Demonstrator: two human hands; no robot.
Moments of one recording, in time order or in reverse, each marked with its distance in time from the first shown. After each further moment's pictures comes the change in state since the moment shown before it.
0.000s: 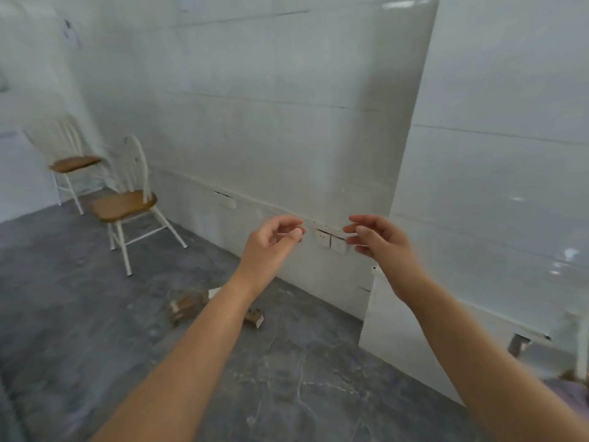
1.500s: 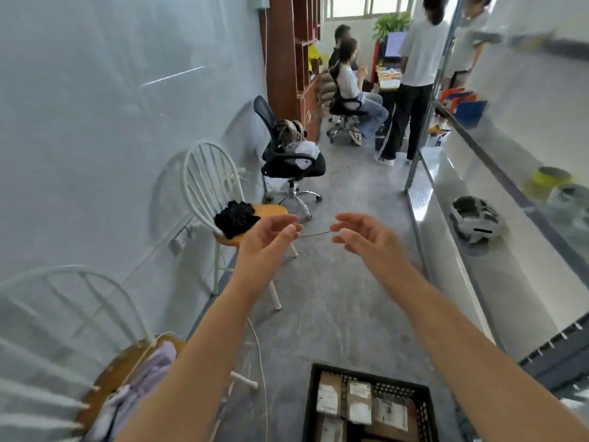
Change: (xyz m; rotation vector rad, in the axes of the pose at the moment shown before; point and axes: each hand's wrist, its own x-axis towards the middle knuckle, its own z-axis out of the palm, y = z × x) left_hand -0.338 0.150 0.814 -0.552 -1.794 0.055; right_hand -0.529 -0.067 -0.561 -0.351 1.781 0.054
